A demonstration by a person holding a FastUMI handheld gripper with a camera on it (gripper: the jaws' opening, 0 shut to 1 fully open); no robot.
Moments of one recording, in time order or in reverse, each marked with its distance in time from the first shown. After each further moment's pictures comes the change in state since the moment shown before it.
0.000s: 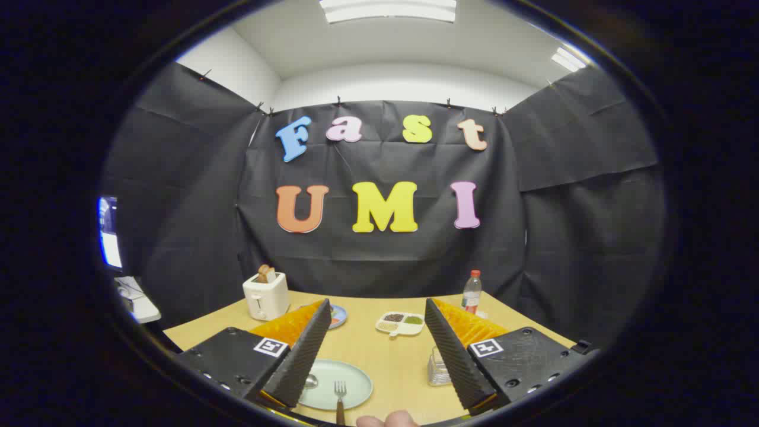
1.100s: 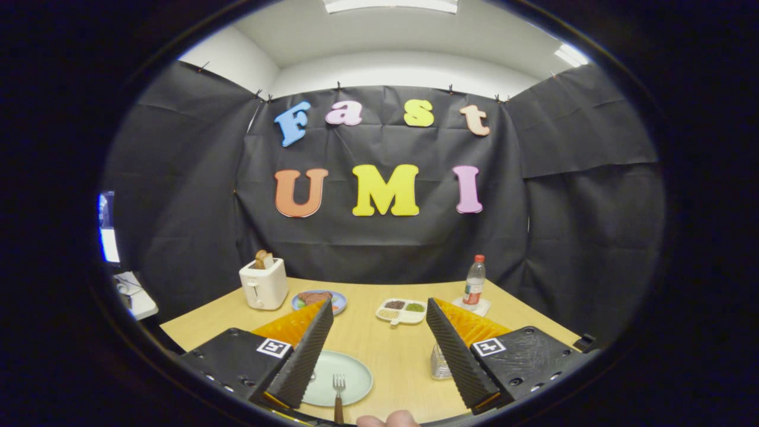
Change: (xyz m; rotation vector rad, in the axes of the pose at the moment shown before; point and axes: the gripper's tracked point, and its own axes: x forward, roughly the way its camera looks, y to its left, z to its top) arm 0.020 -0.002 -0.028 0.008 0.082 -0.012
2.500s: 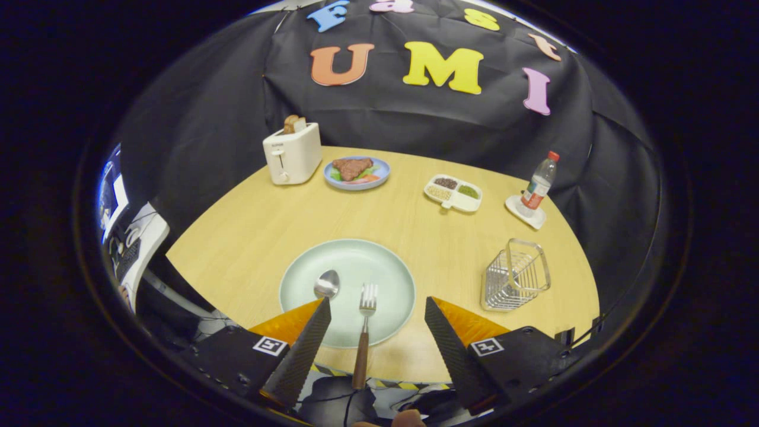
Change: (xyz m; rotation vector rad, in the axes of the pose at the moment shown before) arm 0.020 0.056 -0.160 -0.146 0.721 0.171
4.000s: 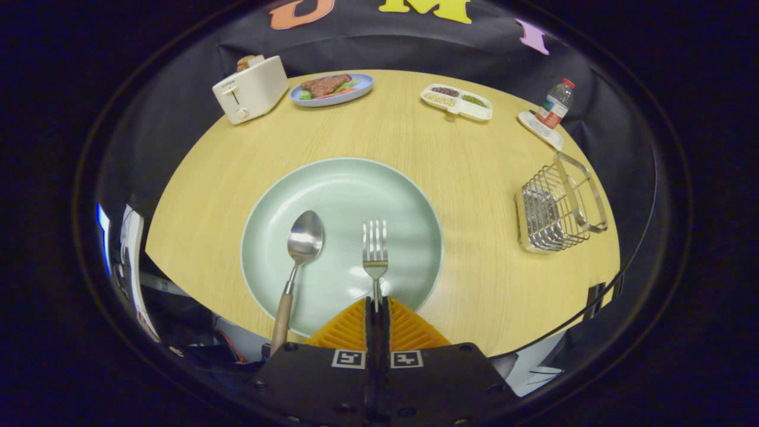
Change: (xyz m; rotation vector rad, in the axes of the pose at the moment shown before) arm 0.051 0.014 -0.055 0.143 0.401 -0.022
